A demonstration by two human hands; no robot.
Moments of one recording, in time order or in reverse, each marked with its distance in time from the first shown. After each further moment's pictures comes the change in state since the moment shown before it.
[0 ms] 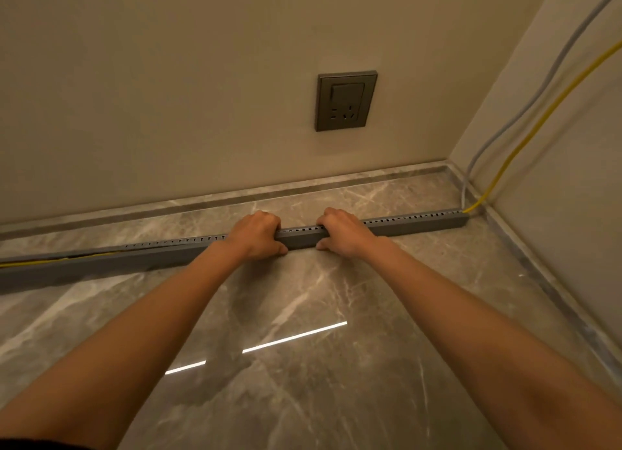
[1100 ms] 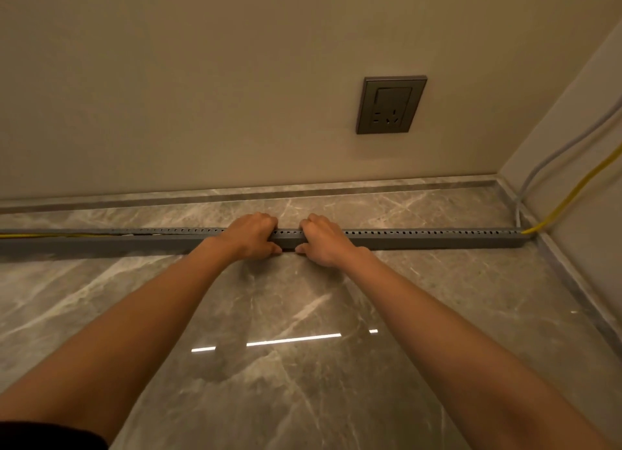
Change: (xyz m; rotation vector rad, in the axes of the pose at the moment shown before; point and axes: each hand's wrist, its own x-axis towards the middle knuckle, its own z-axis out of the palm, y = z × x) left_hand -0.031 -0.040 -0.004 0.040 -0.037 -0.104; right_hand 0.016 -0.064 0.014 0.067 -0.017 -0.168
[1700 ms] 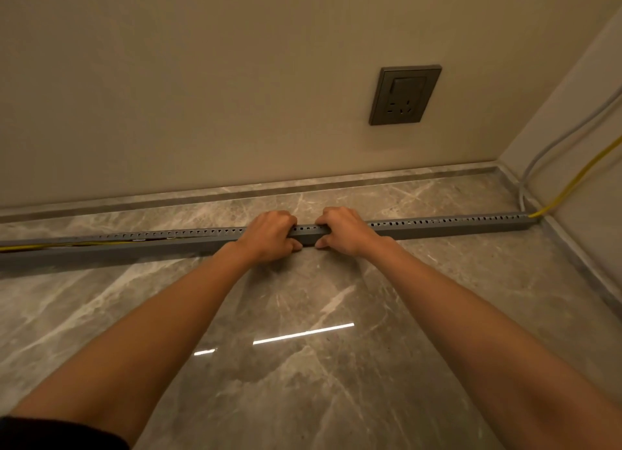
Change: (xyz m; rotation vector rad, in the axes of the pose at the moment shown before) left_hand 0.000 -0.012 0.013 -0.087 0.130 0.158; right_hand 0.002 -0.006 -0.002 0.034 0.041 0.065
